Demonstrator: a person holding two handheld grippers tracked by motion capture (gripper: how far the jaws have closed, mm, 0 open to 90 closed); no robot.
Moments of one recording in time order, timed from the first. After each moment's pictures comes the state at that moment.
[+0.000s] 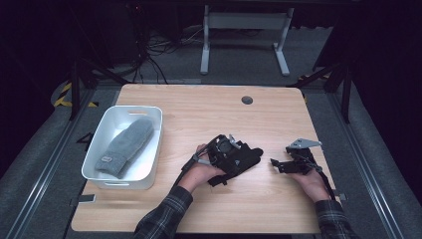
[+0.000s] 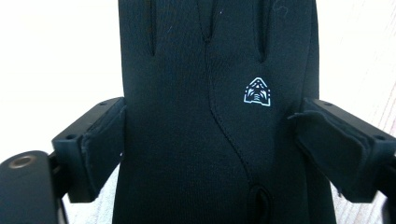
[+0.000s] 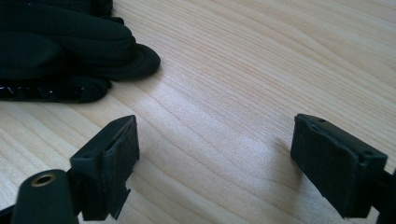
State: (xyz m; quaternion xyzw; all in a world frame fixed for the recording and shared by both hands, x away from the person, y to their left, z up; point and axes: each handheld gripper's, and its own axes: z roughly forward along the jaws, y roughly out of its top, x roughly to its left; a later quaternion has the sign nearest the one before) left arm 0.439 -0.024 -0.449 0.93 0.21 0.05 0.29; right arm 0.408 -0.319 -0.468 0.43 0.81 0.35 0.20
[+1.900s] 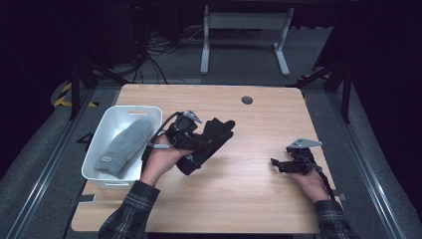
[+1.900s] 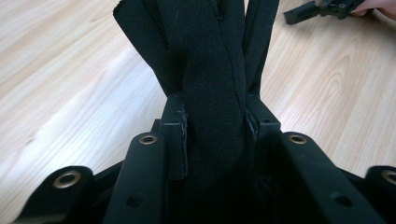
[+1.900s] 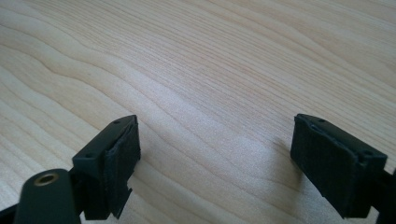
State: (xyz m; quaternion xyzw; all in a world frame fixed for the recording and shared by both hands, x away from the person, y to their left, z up) left arm 0.429 0.093 -0.341 0.89 0.30 0.04 0.34; right arm 0.408 -0.319 -0.468 0.43 0.81 0.35 0.20
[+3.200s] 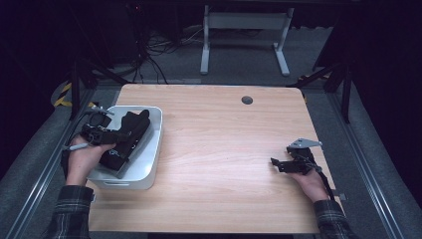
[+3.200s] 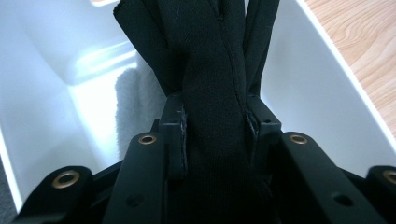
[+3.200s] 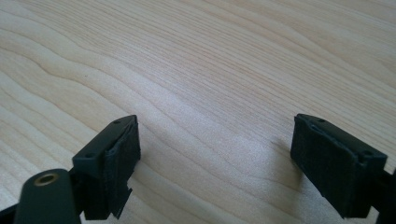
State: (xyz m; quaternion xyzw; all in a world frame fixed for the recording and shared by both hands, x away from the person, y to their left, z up) left arm 0.441 0.298 -0.362 0.81 0.50 0.08 0.29; right arm 0.408 -0.319 -0.468 0.44 0.80 0.35 0.21
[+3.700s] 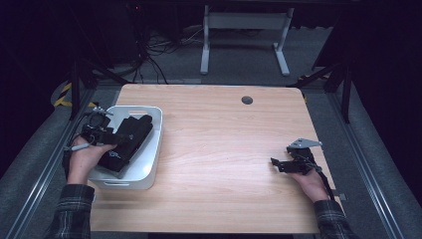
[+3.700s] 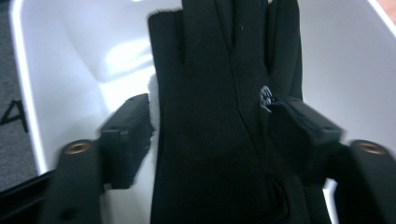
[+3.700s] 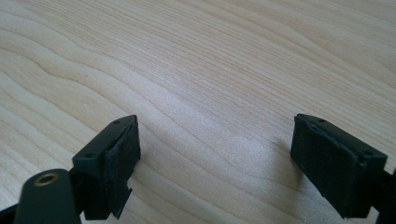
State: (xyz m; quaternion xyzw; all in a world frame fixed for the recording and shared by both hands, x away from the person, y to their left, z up) left arm 0.445 0.303 -0.368 0.80 0.51 0.13 0.28; right arm 0.408 -0.319 -0.468 0.44 0.80 0.35 0.21
